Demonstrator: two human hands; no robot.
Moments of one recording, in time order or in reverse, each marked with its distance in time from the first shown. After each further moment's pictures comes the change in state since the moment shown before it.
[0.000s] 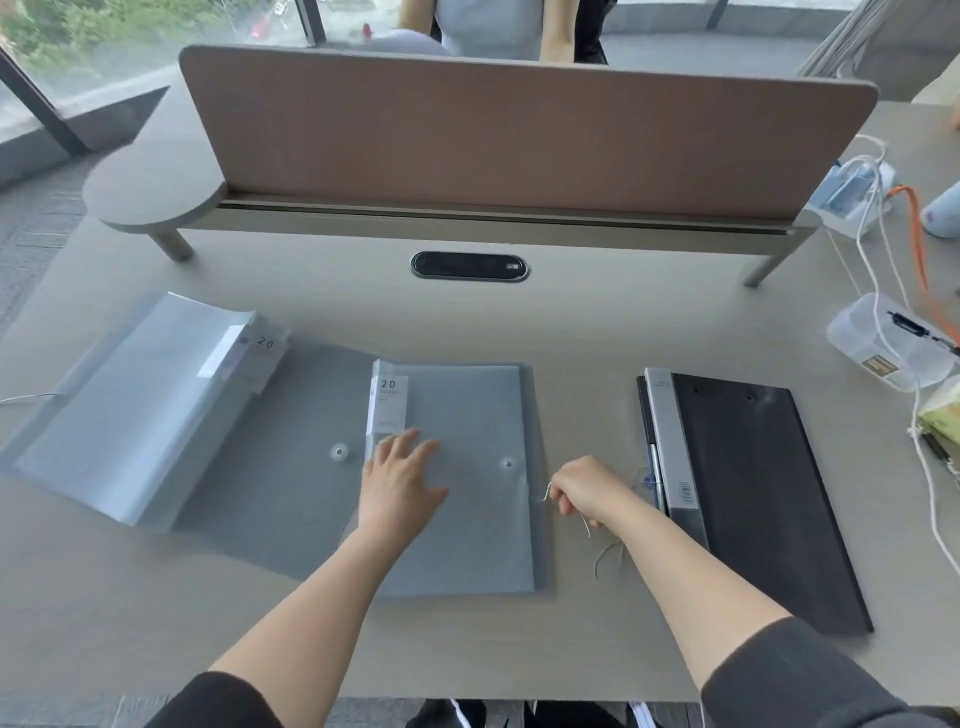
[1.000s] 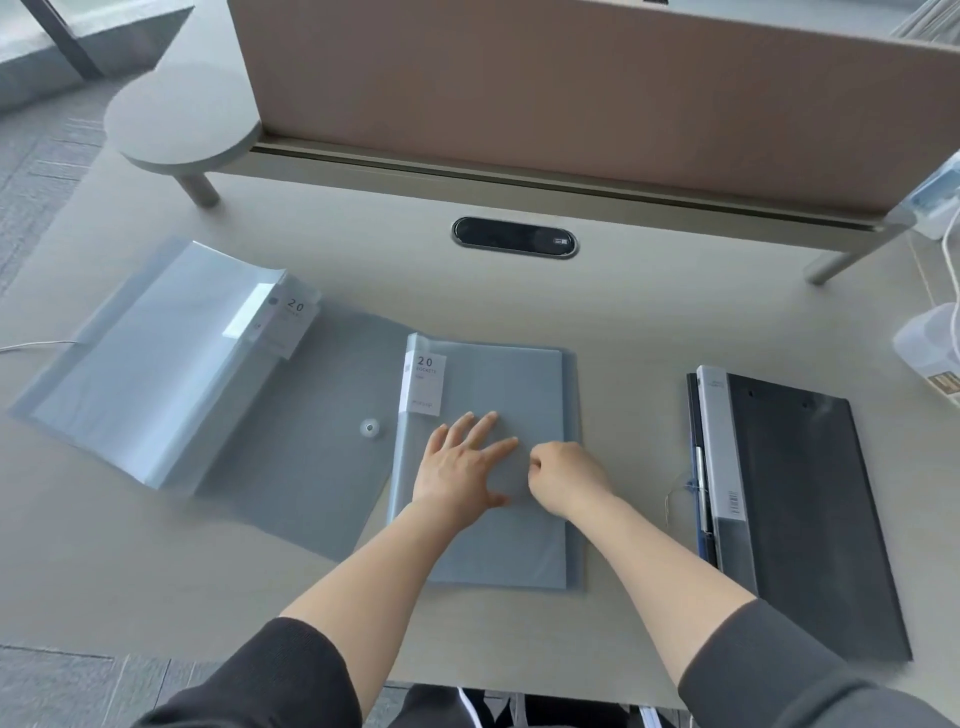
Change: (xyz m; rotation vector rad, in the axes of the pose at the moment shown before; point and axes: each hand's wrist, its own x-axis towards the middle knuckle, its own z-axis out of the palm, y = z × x) left_hand 0.016 0.007 0.021 0.192 -0.188 0.247; right_hand 0.025 -0.044 0.064 -0.592 0.159 -0.254
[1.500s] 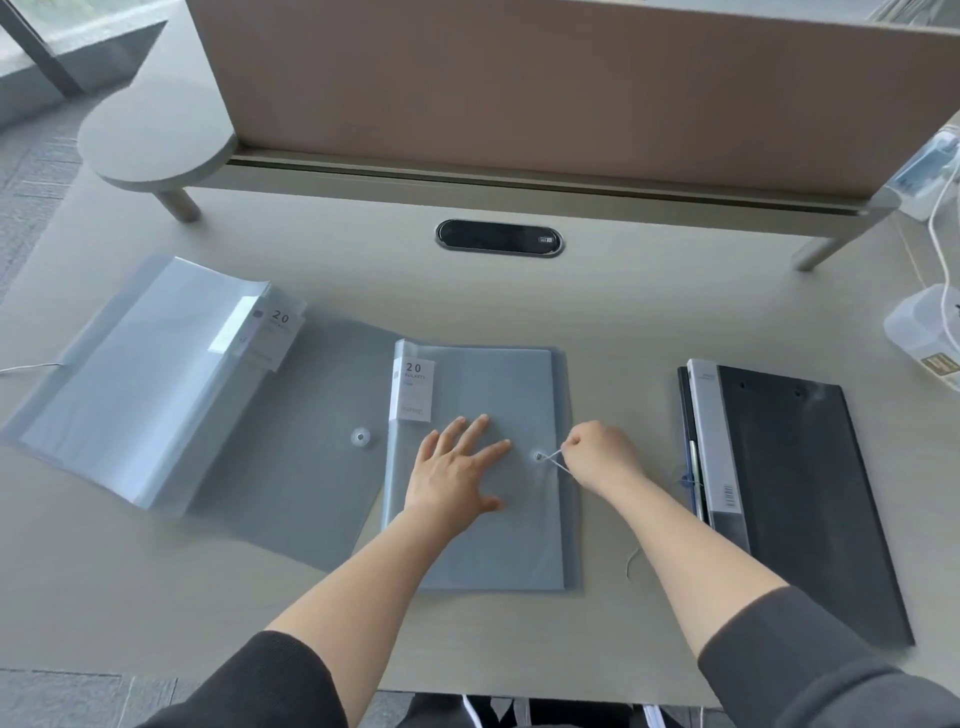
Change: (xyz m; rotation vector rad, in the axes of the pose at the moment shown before) left_hand 0.000 0.001 -0.001 -0.021 -0.002 -0.002; right_hand 0.014 0.042 -0.025 0.181 0.029 0.204
